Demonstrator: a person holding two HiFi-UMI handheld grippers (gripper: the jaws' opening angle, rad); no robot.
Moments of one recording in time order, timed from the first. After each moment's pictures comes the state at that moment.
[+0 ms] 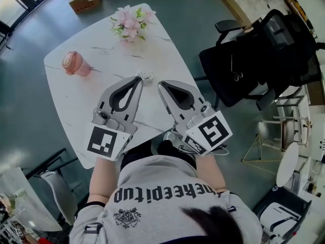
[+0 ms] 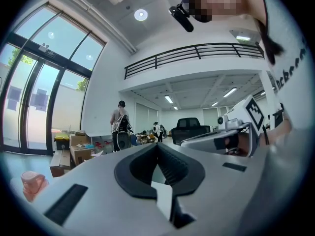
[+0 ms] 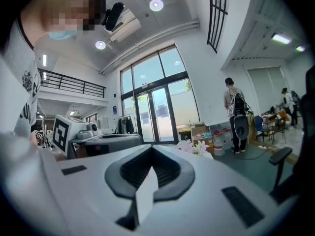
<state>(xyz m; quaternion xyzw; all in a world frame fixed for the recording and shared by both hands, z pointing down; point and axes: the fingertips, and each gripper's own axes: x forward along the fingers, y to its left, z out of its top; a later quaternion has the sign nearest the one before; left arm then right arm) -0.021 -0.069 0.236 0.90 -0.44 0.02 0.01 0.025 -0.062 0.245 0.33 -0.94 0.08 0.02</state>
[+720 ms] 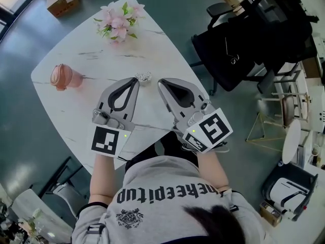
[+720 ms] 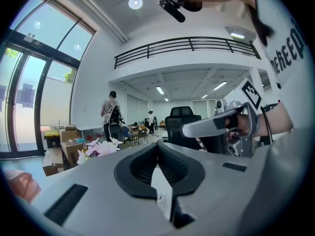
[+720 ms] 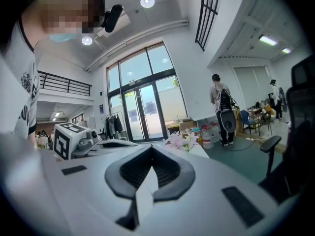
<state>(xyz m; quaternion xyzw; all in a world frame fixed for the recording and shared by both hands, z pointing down) -0.033 -0.108 0.295 0.92 -0.38 0.08 0.01 0.020 -0.096 0.279 0.39 -0.91 0.11 0.03</state>
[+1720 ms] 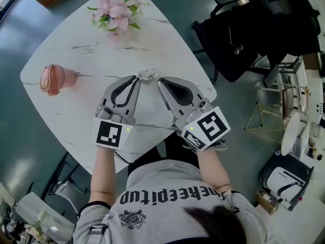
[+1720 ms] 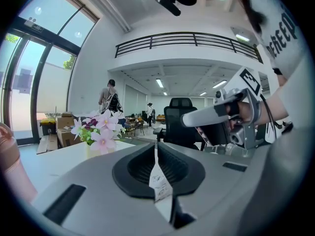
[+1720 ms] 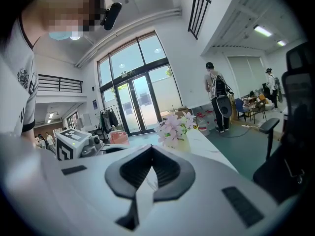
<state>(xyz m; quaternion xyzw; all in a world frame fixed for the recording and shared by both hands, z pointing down) -0.046 -0.131 0.384 0.93 -0.36 0.10 0.05 0.004 -0.118 0.348 0.41 -0.89 0.17 0.07</state>
